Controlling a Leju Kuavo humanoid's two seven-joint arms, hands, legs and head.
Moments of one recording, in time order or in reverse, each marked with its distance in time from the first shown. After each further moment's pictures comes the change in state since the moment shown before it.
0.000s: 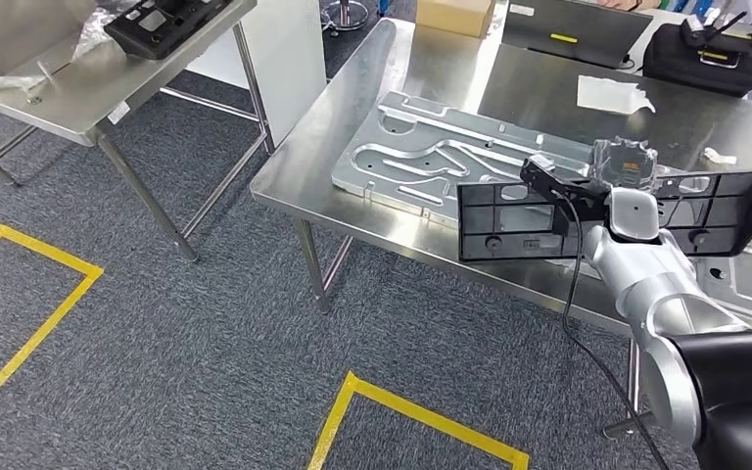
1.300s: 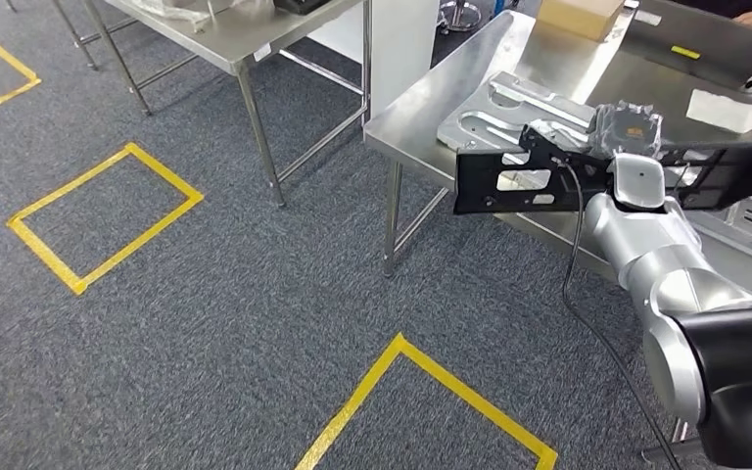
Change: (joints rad) left arm -0.001 -0.001 0.022 -0.005 0.022 0.044 -0.049; right arm -0.094 0.011 0.050 -0.014 -0.066 0.043 0.004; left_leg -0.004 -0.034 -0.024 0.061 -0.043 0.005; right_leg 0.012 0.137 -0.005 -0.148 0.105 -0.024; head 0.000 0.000
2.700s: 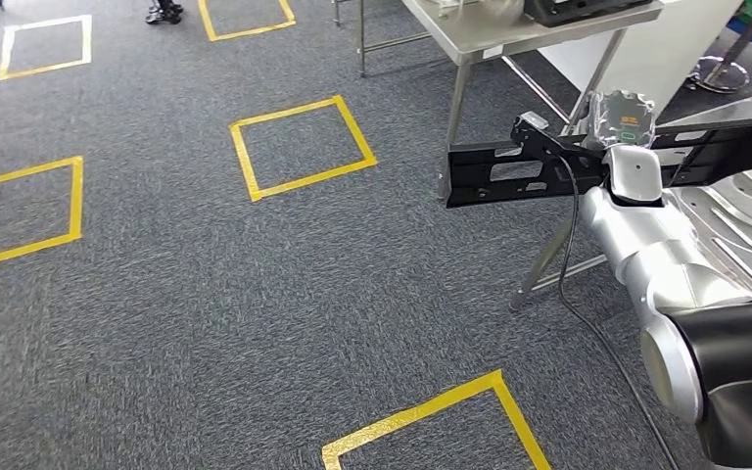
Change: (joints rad) left arm 0.008 -0.009 0.000 -0.005 -0.016 0.071 -0.047; right arm -0.010 0.024 0.028 -0.024 -0.013 -0.024 -0.036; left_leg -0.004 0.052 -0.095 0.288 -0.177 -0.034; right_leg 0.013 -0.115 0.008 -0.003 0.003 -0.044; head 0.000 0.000
